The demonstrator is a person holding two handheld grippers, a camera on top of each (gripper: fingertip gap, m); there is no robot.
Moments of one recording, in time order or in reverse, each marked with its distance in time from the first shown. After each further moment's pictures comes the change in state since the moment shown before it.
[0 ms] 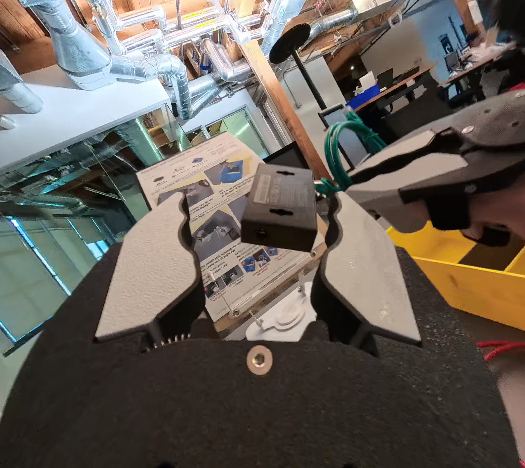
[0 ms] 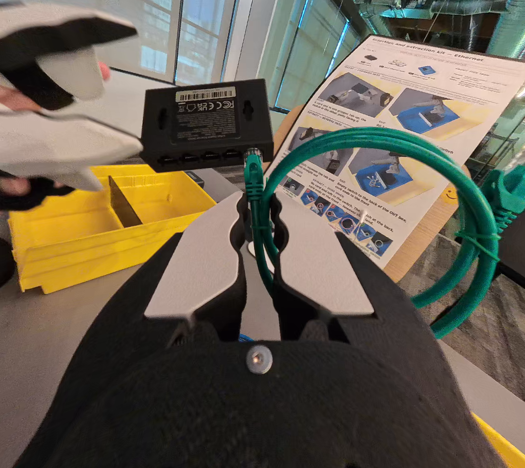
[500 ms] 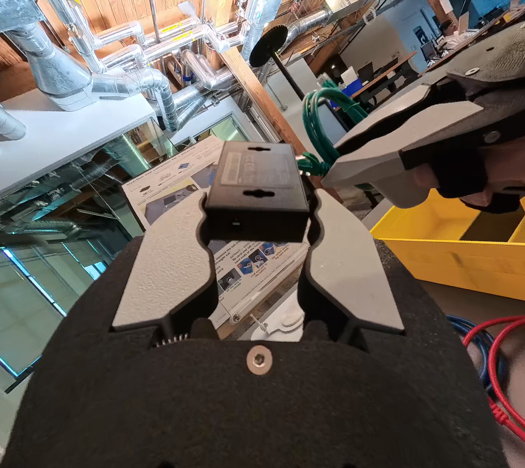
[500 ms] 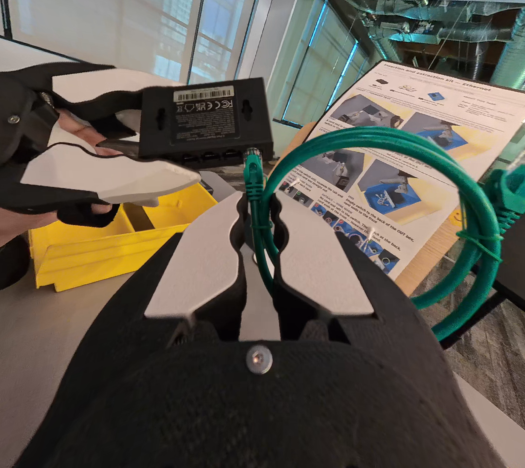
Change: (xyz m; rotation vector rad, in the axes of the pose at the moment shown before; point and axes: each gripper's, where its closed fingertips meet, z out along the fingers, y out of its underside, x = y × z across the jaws) left arm 0.013 0.016 0.005 0.023 0.068 0.075; right arm -0.017 -0.014 -0.004 0.046 -0.036 -0.039
